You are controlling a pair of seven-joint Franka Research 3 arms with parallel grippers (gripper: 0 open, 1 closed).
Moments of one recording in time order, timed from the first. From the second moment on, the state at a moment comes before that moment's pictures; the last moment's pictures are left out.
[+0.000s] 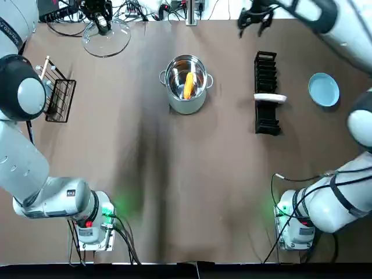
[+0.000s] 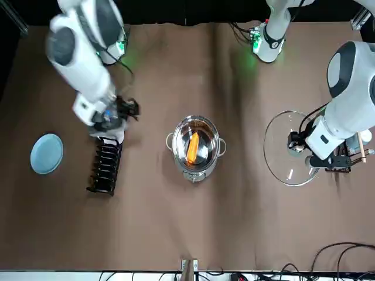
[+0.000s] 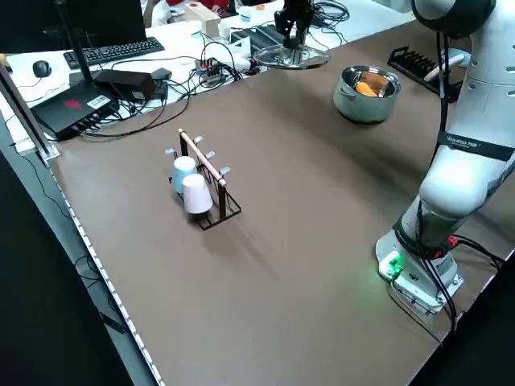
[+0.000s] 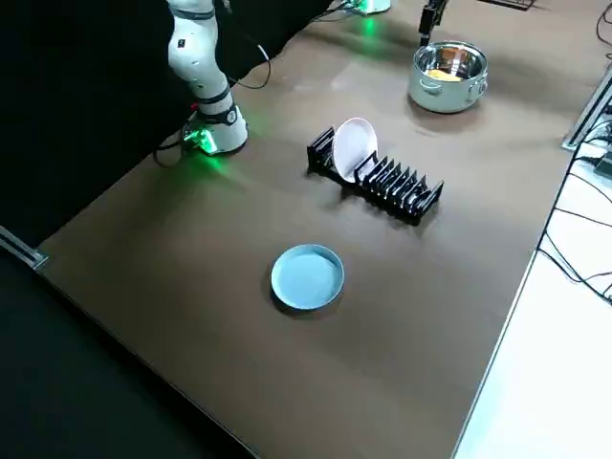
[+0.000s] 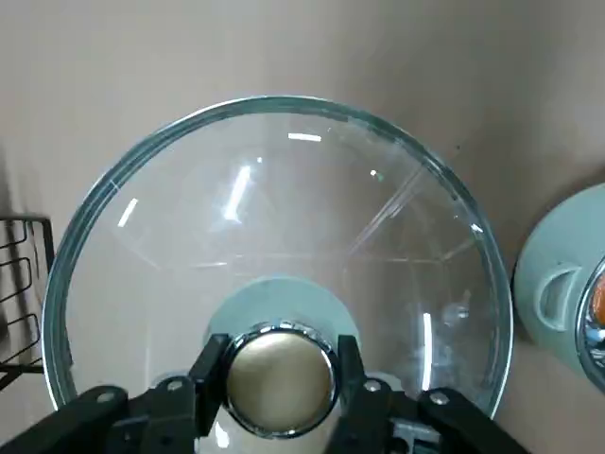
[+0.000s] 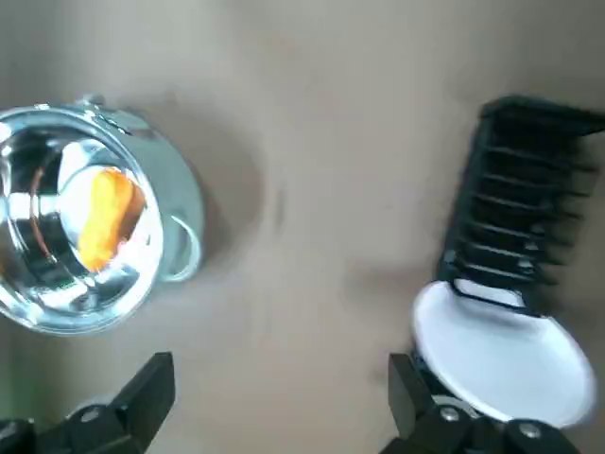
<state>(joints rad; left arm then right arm) 0.03 0.27 -0.21 -1.51 0.04 1.71 -0.15 0.63 0.22 -0.16 -1.60 0.12 1.81 0.35</state>
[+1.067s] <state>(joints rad) 0.04 0.26 -0.22 -1.61 0.04 1.80 -0.12 0.92 0.78 -0.16 -1.30 0.13 2.21 0.86</state>
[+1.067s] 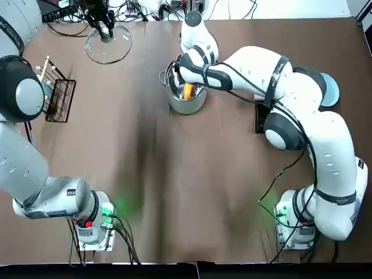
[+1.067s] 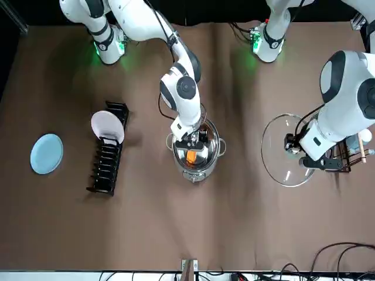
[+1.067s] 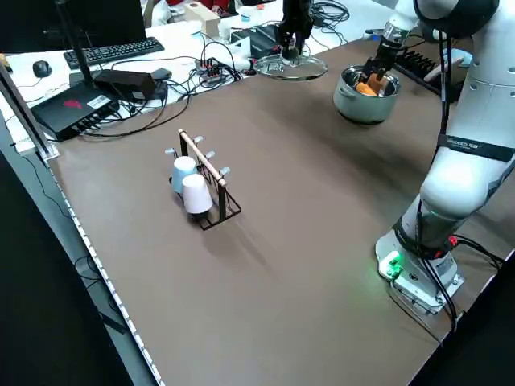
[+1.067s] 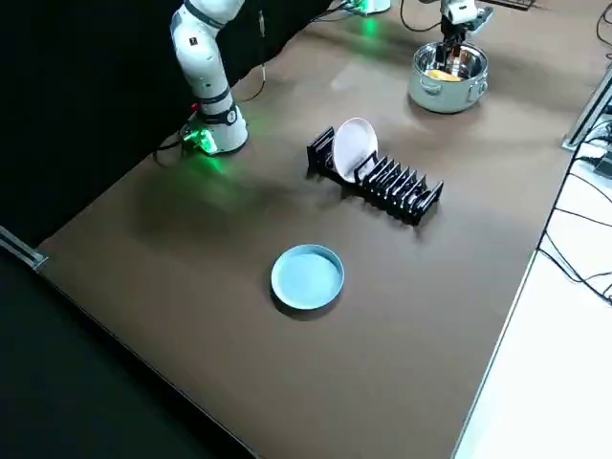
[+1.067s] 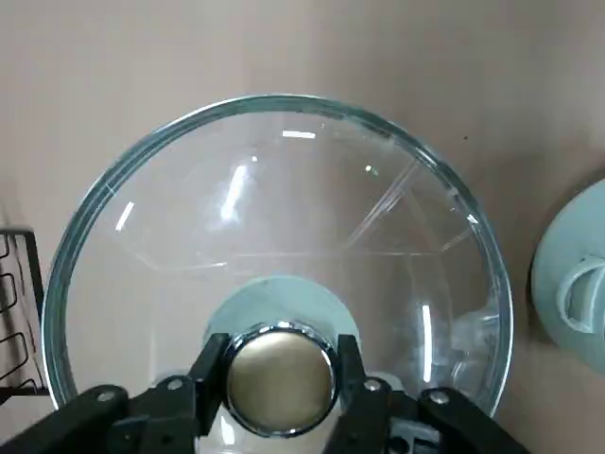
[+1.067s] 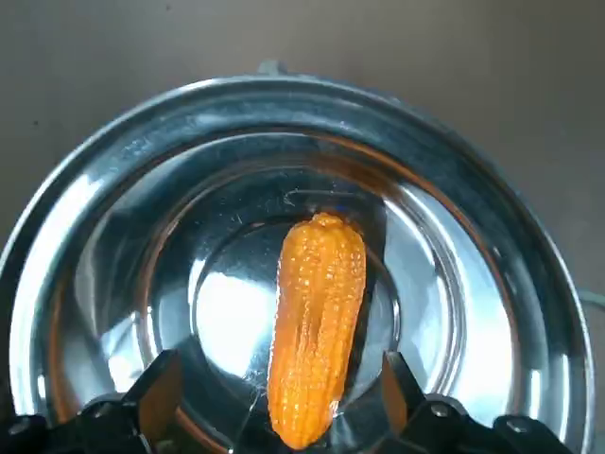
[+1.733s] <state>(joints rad) 0.04 0.25 -0.22 -1.63 0.04 1.82 -0.12 0.93 0.87 -0.17 -1.30 0.13 2.29 0.86</state>
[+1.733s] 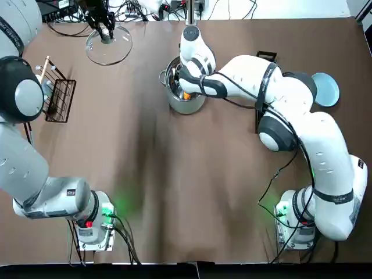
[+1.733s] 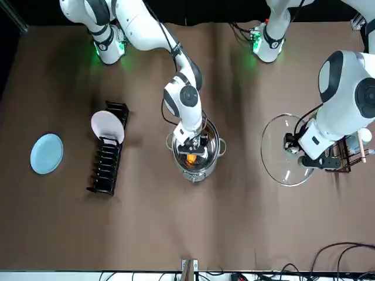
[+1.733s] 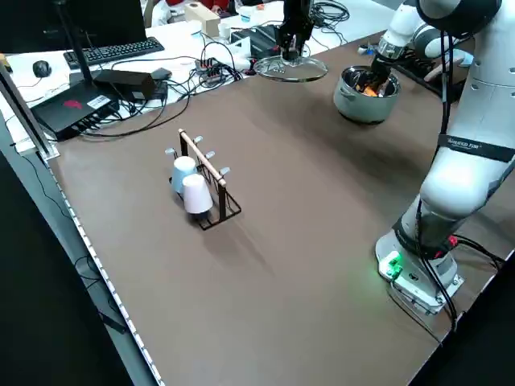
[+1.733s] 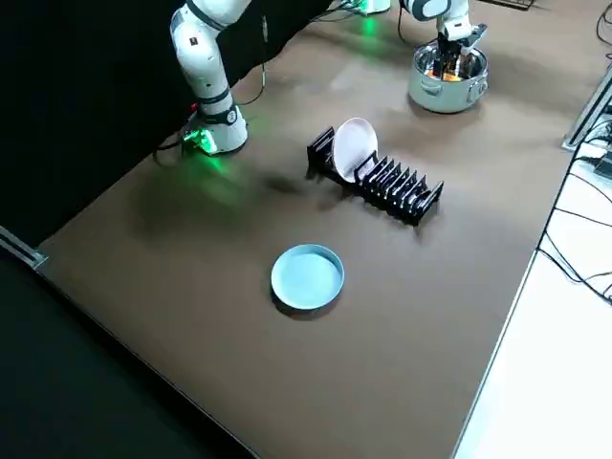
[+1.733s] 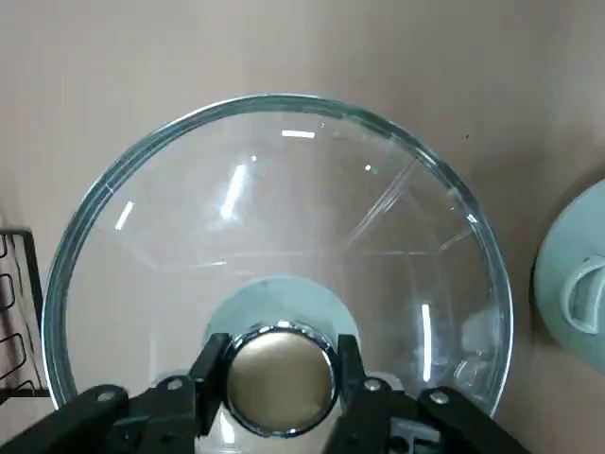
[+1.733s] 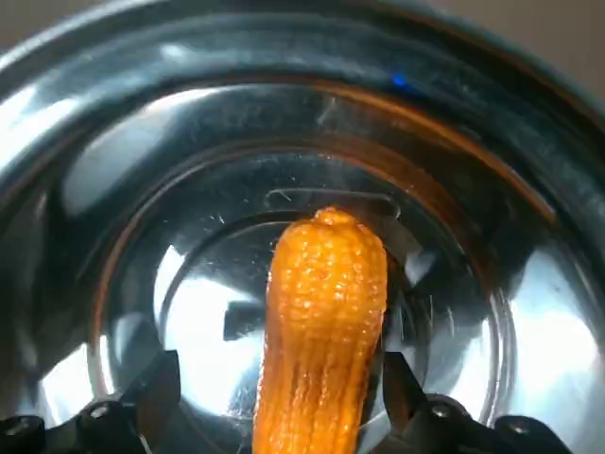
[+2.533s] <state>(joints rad) 0.04 0.25 -0.23 -1.63 0.04 1.82 -0.12 0.94 0.88 -0.16 -1.29 0.13 2.29 0.85</state>
